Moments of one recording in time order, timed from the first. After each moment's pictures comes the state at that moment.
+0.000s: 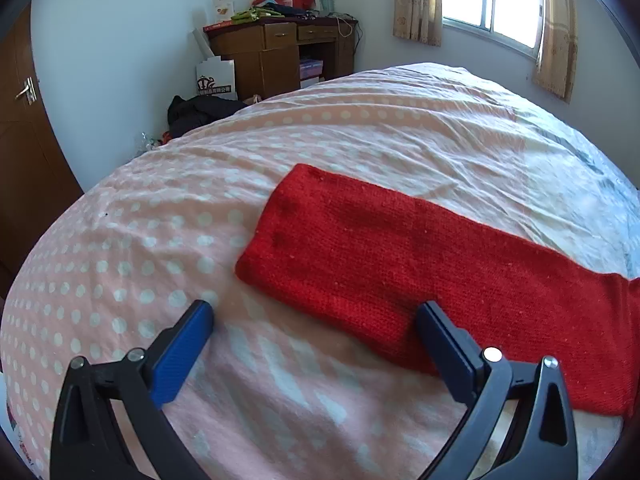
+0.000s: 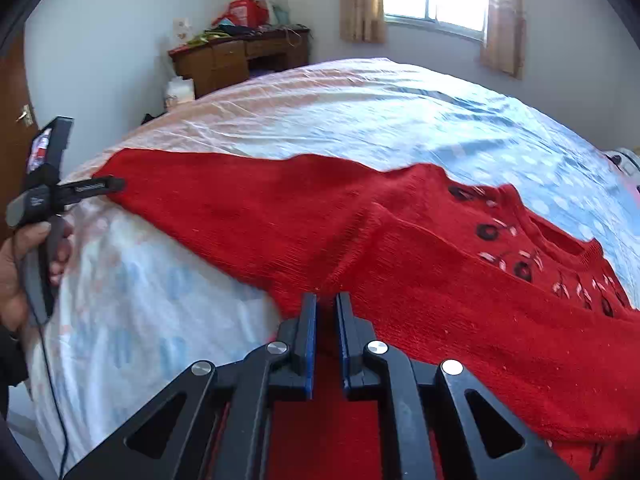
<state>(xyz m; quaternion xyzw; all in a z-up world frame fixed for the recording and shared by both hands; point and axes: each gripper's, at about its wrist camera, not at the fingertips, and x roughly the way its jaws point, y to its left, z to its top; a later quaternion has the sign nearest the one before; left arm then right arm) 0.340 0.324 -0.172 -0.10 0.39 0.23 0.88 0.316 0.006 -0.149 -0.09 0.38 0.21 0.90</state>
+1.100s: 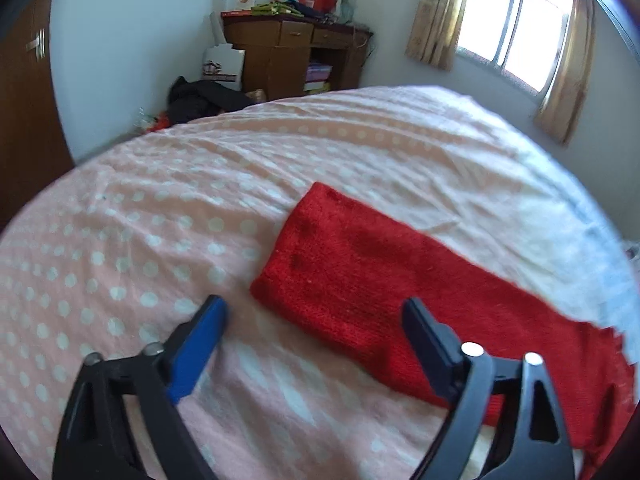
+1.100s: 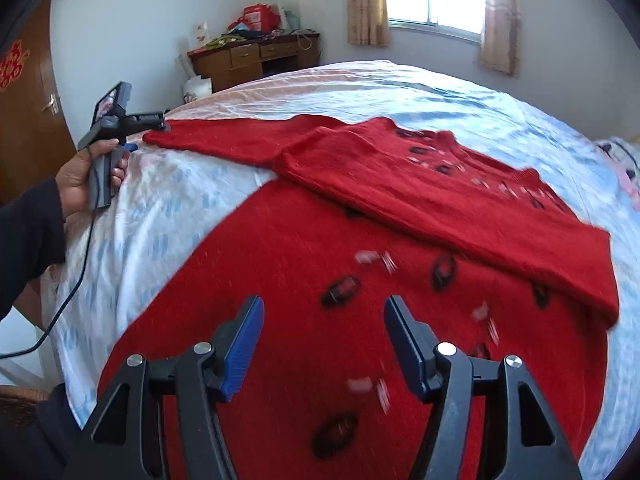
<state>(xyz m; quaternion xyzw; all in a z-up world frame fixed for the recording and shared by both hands) 0.347 0.342 -0.166 -0.17 0.37 0.23 0.88 0.186 -0.104 -0.147 -0.07 0.38 0.23 0.89</state>
